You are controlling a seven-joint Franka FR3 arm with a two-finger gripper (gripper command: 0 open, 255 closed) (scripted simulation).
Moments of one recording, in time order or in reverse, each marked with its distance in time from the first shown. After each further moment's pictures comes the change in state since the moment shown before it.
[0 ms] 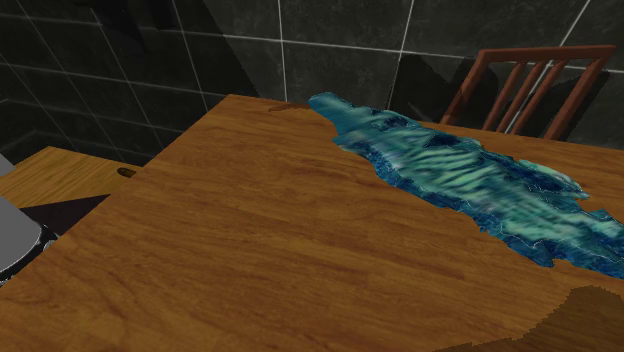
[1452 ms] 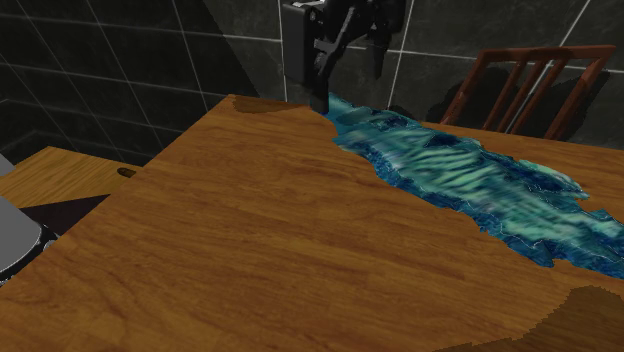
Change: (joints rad) arm -0.205 0.629 0.003 0.414 0.096 0.234 0.661
